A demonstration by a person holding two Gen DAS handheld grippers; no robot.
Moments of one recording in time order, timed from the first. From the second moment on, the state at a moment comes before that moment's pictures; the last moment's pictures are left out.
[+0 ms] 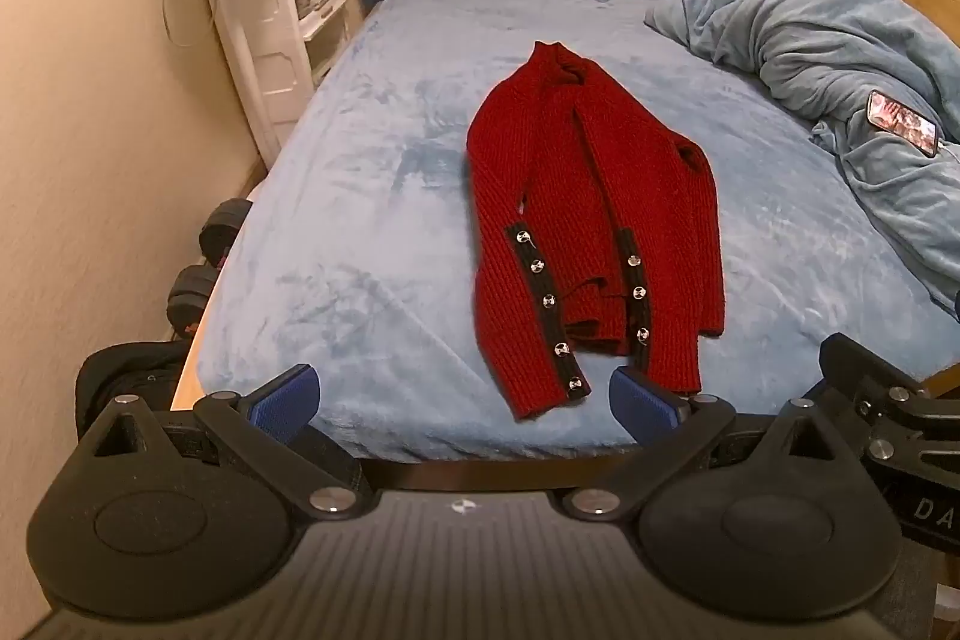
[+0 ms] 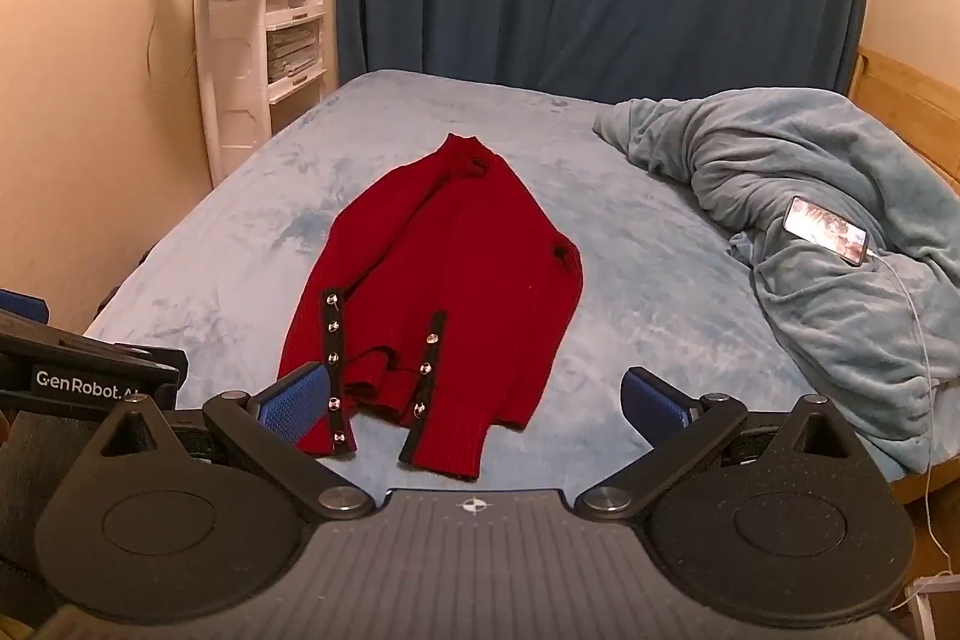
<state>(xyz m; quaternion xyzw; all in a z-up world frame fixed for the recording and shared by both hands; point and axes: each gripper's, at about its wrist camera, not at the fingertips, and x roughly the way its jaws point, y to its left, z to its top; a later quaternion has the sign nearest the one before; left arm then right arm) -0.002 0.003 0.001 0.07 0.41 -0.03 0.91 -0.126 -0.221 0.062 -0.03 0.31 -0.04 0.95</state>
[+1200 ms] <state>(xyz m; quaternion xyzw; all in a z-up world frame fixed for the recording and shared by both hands) 0.000 0.007 0.001 0.06 0.40 -0.02 0.91 -0.127 -0.222 0.061 -0.03 0.31 -0.04 0.95</state>
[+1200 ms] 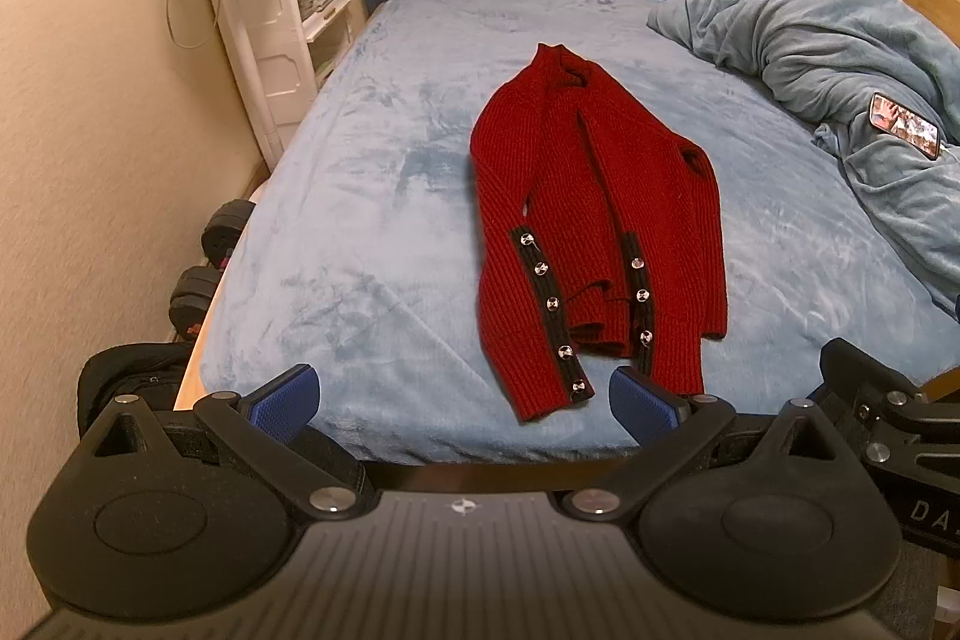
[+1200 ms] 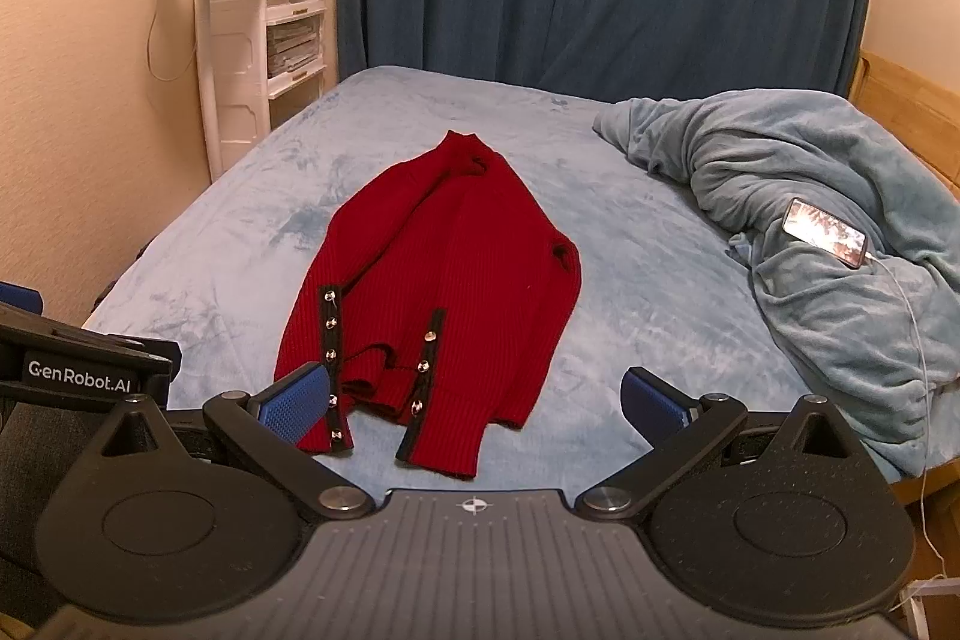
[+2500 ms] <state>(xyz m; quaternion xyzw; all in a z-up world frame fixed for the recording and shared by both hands) -0.001 0.006 -0.005 0.07 0.41 -0.03 0.91 -0.124 -0.222 0.058 -0.03 0.32 -0.04 0.95</state>
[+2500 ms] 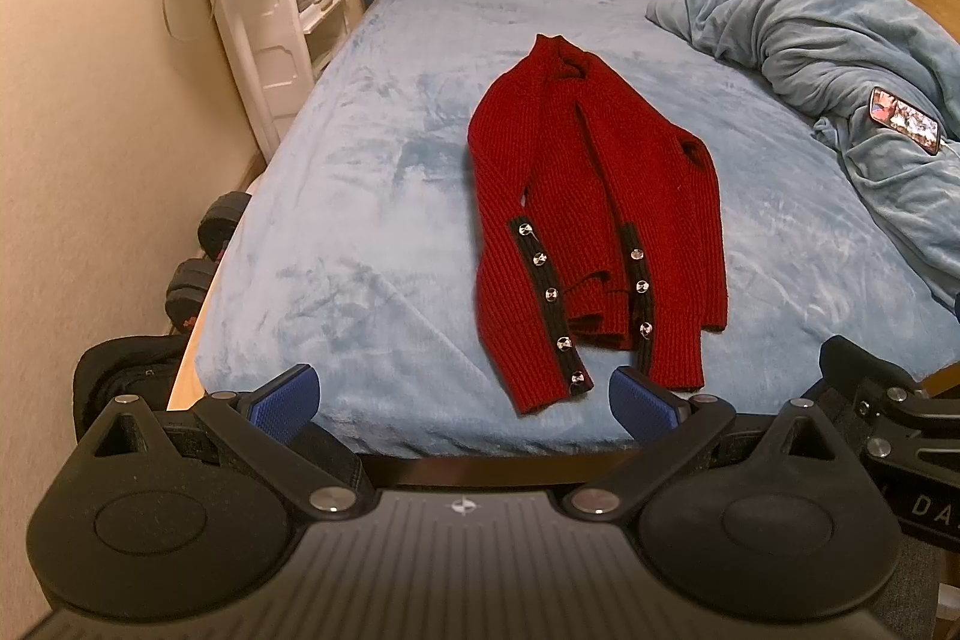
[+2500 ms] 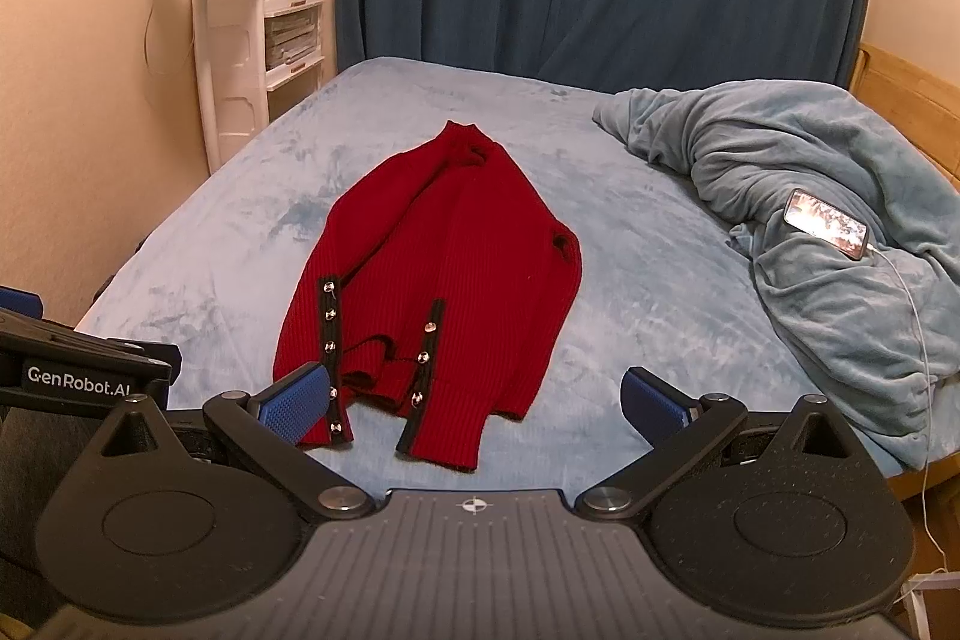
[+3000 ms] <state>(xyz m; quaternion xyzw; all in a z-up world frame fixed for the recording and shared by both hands) 0.049 0.033 -0.017 0.01 0.43 -0.02 0.90 -0.085 -0.260 0.055 0.01 0.33 -0.06 0.94</state>
